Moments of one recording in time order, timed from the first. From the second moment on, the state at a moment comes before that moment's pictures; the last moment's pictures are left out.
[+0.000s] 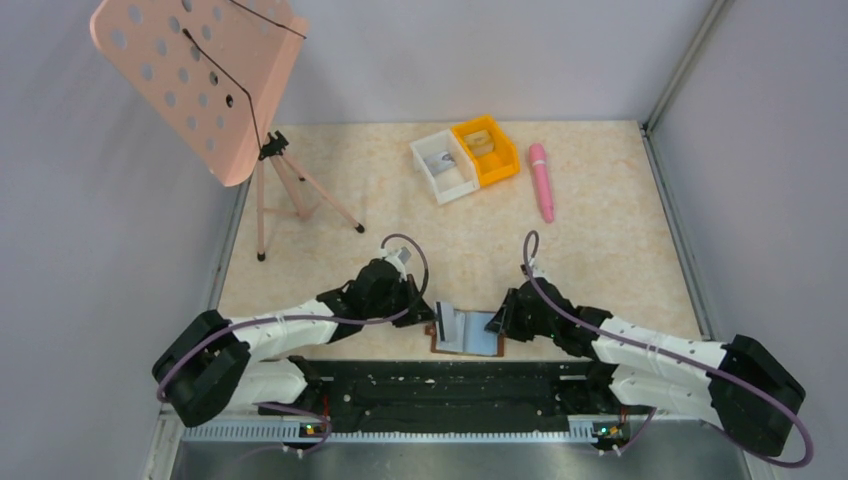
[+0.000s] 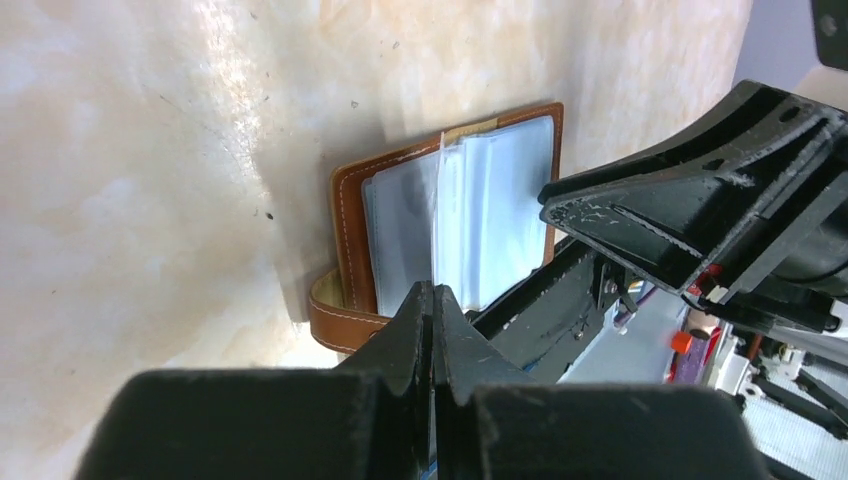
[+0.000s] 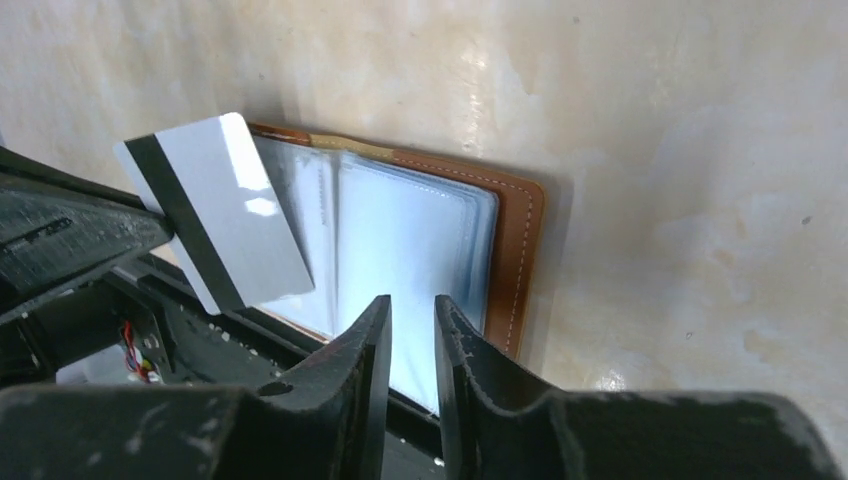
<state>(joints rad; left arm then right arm) -0.80 1.23 0.41 0.15 0.28 -0.98 0.86 0.98 0.28 -0.08 0.00 1.05</state>
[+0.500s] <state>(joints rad) -0.79 0.97 0.53 -0.04 0.18 -0.93 0.86 0.86 0.61 -0.15 0.04 0.64</state>
